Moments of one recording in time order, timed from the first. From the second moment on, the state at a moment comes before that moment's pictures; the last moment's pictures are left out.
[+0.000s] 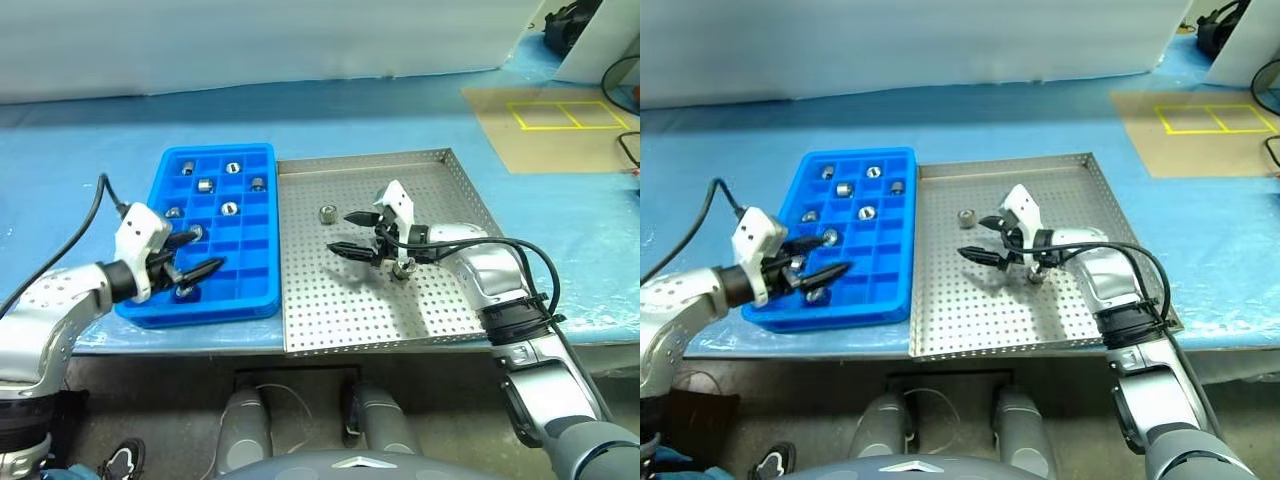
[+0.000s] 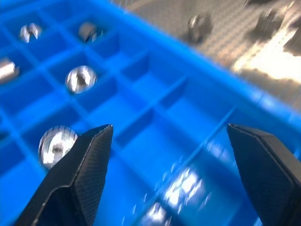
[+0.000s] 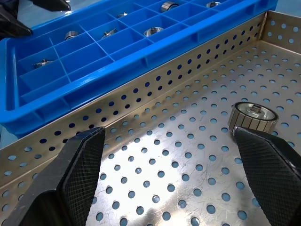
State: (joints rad) left arm -0.15 0.72 0.24 -0.37 -0.53 0.69 -0.78; right arm -0.59 -0.45 0.17 0.15 0.31 0.51 0.96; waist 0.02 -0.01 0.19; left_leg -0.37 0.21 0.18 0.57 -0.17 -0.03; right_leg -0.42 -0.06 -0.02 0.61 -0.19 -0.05
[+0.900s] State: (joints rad) left arm -0.46 0.54 0.00 -0.06 -0.44 0.60 -0.81; right arm -0.79 -0.12 0.17 0.62 0.14 0.25 0.66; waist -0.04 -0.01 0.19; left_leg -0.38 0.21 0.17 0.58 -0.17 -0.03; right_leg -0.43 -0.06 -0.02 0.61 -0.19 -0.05
